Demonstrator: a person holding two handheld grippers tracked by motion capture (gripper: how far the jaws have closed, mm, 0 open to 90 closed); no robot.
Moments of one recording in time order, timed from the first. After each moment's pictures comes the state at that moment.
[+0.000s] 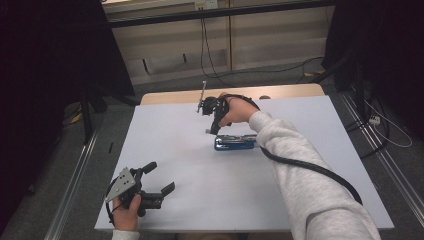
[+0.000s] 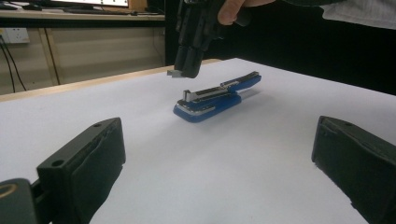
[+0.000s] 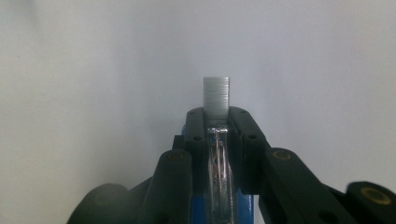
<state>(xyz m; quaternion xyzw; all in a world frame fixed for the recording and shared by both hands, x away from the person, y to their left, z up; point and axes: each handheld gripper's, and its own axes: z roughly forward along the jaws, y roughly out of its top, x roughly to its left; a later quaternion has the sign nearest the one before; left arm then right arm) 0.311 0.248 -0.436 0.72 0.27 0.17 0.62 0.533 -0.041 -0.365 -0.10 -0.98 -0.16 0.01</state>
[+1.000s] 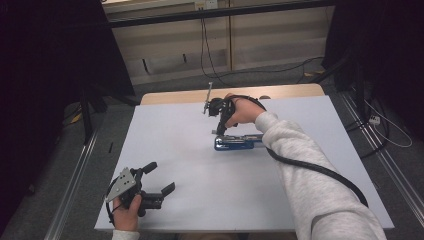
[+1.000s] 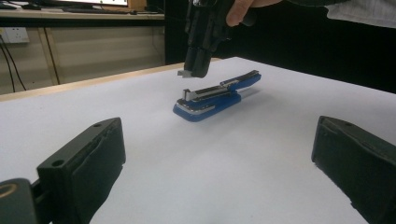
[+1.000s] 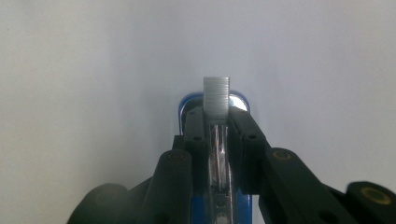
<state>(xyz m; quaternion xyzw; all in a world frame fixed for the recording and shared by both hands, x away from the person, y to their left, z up) 0.311 0.247 -0.436 0.72 0.27 0.18 0.62 0.530 -0.059 -0.369 -0.10 -0.98 -0.14 0.01</state>
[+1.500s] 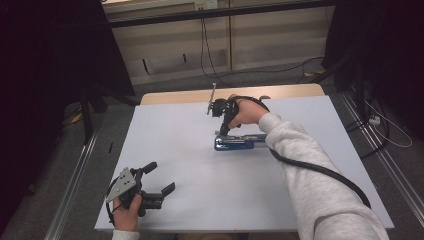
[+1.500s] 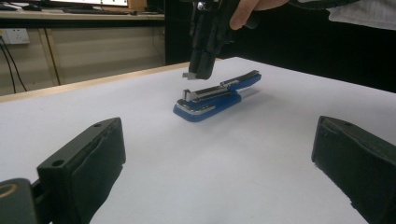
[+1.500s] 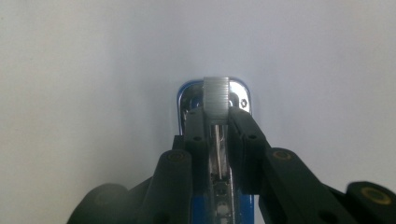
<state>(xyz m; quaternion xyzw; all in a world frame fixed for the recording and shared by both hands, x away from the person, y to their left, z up) 0.311 0.247 -0.436 0.72 0.26 0.18 0.62 0.529 -0.069 -0.373 -0.11 -0.98 -0.14 0.01</state>
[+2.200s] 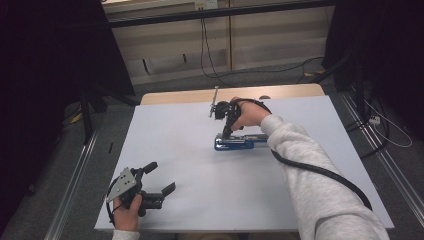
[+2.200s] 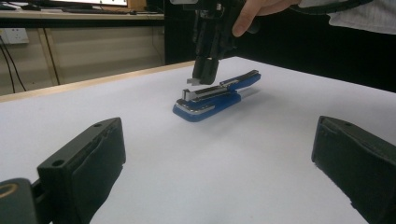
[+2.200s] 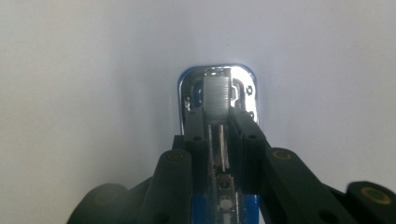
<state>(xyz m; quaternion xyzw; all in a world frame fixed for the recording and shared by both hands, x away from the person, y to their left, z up) 0.310 0.246 -0.436 0.72 0.26 0.17 0.62 0.527 -0.074 -0.383 -0.10 -0.99 -0.14 0.02</state>
